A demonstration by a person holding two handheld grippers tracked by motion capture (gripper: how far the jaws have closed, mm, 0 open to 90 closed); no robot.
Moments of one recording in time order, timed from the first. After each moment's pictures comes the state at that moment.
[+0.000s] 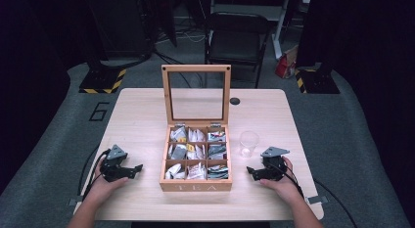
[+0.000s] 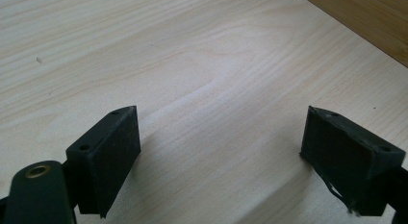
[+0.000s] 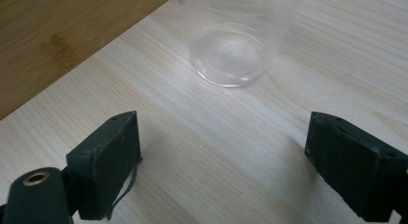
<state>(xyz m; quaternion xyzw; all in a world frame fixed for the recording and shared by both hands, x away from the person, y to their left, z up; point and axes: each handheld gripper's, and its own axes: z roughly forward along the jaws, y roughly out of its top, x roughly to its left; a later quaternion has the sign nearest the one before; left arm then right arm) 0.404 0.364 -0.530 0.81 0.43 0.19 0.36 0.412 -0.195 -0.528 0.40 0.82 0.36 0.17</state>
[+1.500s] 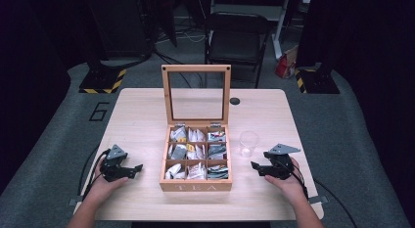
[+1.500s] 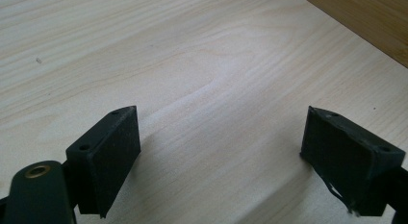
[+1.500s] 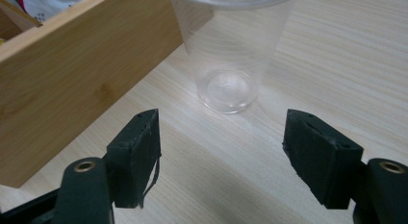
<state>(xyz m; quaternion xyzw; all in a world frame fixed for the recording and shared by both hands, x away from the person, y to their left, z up) 0.405 0.365 -0.530 0.81 0.42 0.19 0.36 0.398 -0.204 -0.493 0.42 0.80 0.40 0.17</state>
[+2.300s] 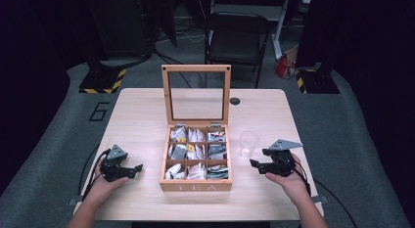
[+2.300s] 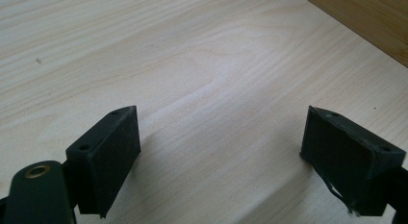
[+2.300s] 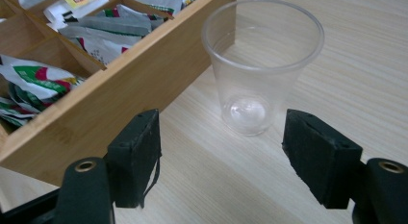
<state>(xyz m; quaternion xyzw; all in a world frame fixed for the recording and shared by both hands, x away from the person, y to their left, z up) 0.405 0.365 -0.530 0.81 0.43 0.19 0.36 0.394 -0.198 -0.459 0.40 0.80 0.41 0.15</state>
